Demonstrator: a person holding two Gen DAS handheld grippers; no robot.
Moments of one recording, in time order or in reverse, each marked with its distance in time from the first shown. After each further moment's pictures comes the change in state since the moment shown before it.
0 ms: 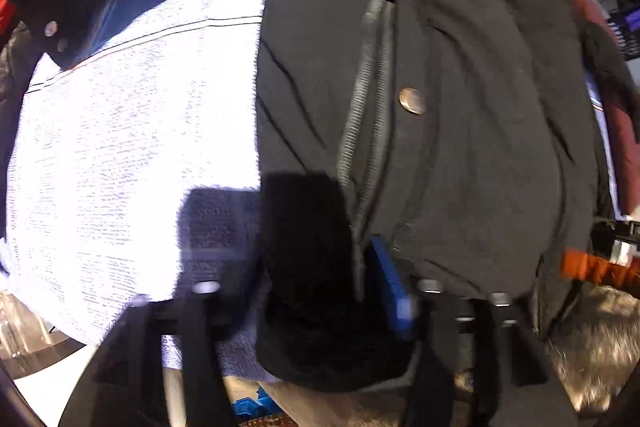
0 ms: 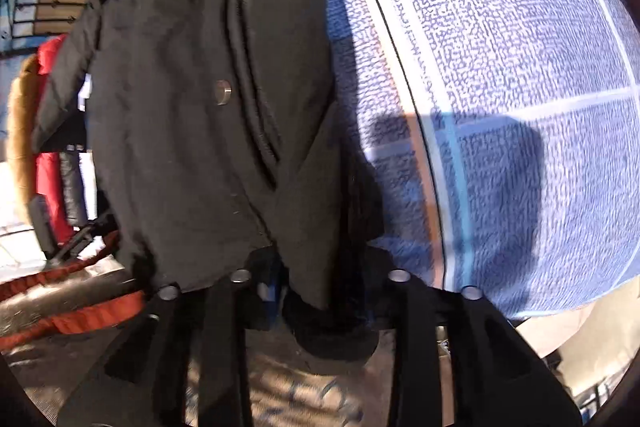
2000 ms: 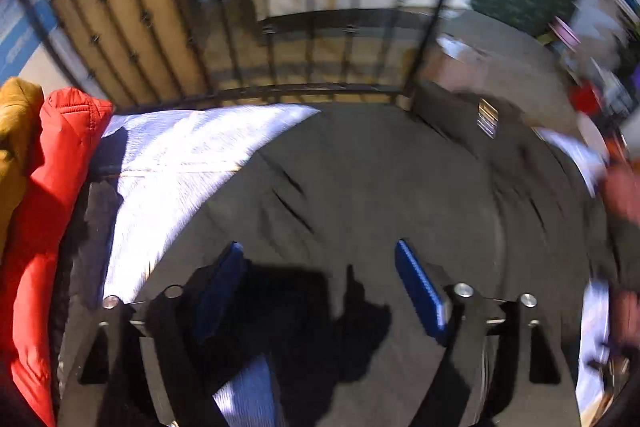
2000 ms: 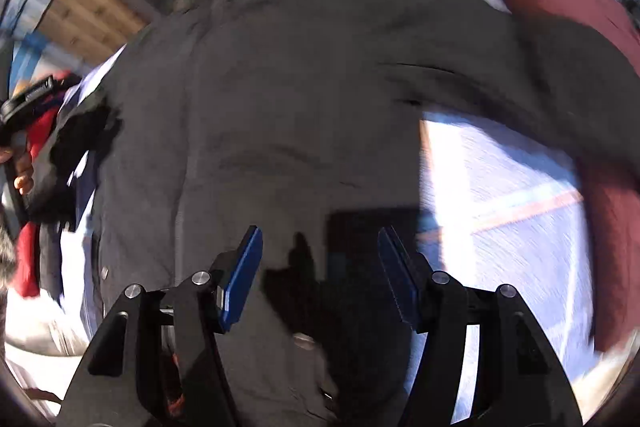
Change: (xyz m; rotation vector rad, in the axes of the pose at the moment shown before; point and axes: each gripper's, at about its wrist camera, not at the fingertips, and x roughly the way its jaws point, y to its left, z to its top) left arm -0.093 0.022 0.263 0.054 -0.397 0.055; right arm -0.056 0.144 0.132 -0.214 -0.308 -0.175
